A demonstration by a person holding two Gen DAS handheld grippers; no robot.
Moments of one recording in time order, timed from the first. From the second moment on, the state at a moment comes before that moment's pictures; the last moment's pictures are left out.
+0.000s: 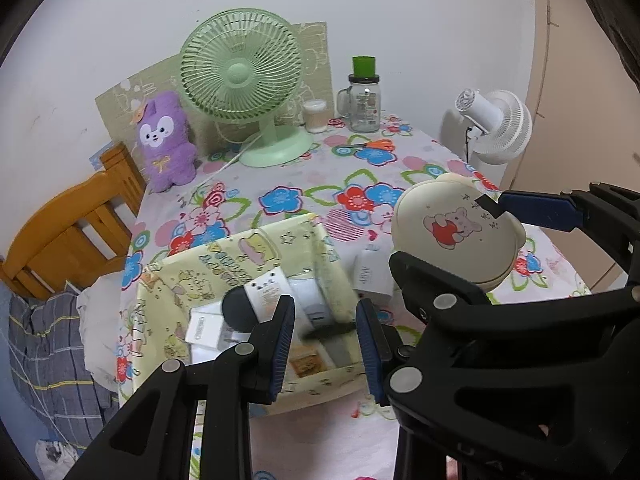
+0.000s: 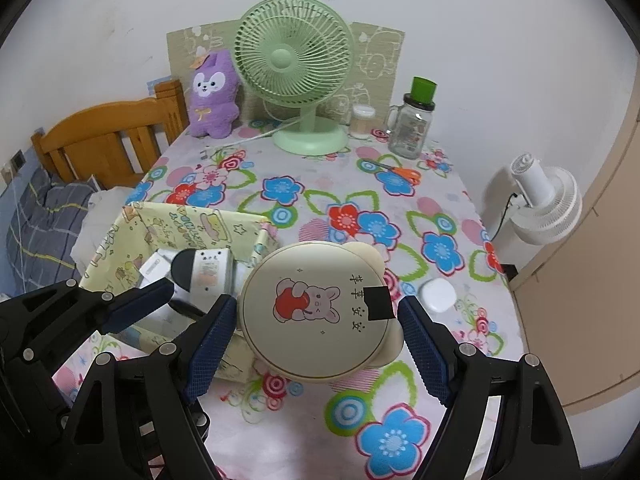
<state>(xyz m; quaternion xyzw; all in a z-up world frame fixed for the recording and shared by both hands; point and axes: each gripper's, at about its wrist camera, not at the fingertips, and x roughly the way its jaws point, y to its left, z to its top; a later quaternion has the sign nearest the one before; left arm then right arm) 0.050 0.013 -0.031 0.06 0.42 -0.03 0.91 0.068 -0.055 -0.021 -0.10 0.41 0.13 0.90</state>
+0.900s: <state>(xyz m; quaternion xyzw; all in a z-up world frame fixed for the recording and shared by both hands) 0.067 0.084 -0.065 0.03 0.46 0.00 0.89 0.099 0.019 -0.054 -0.12 0.44 0.17 0.87</state>
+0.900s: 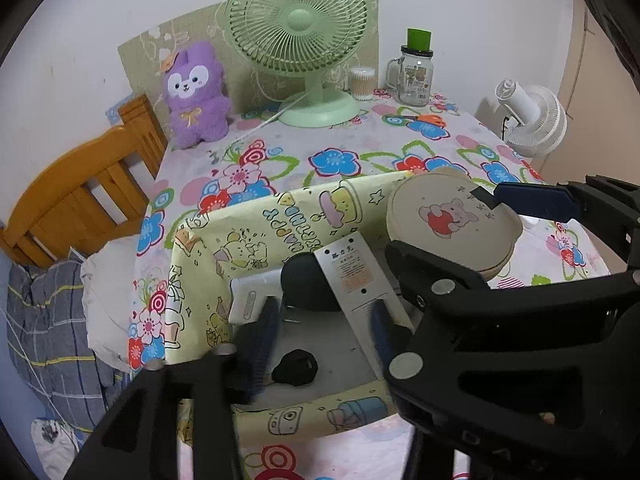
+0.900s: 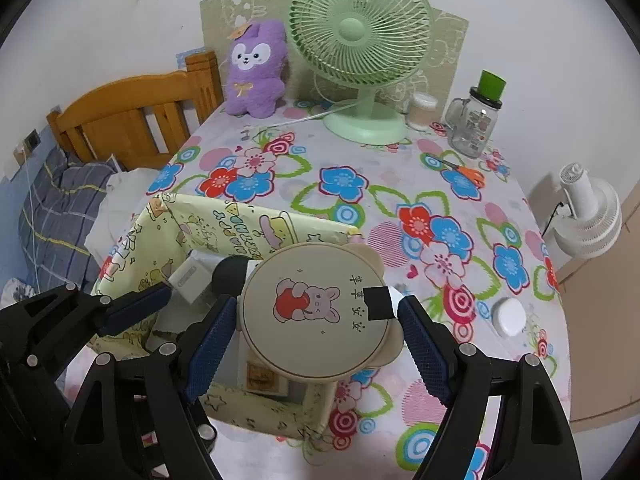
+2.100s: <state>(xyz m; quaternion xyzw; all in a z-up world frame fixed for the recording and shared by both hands) 0.073 0.083 -0.075 0.03 0.47 -0.01 0.88 0.107 0.022 -0.075 -0.12 0.46 0.19 0.86</state>
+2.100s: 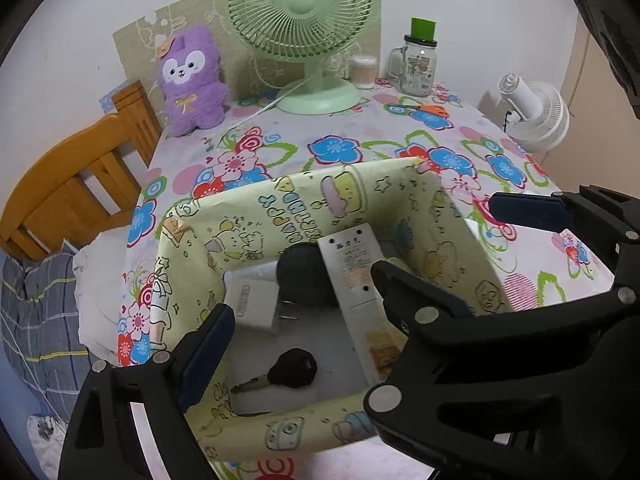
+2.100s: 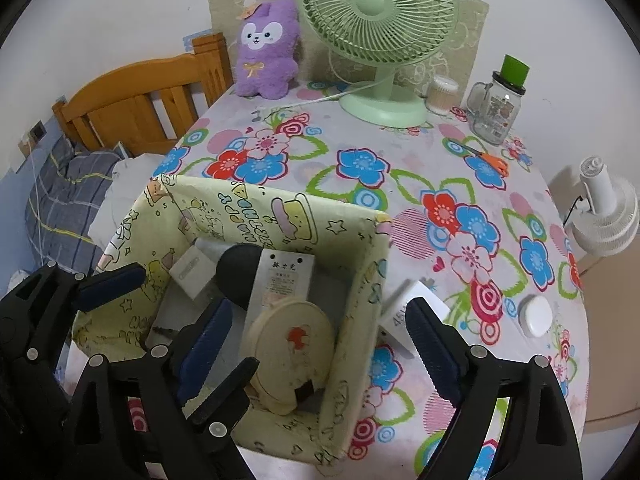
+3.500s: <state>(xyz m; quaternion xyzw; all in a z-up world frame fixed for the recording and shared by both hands) 0.047 -0.022 -0.036 0.05 0.42 -0.05 0.90 0.069 -0.087 -0.033 -0.10 0.42 0.14 0.89</state>
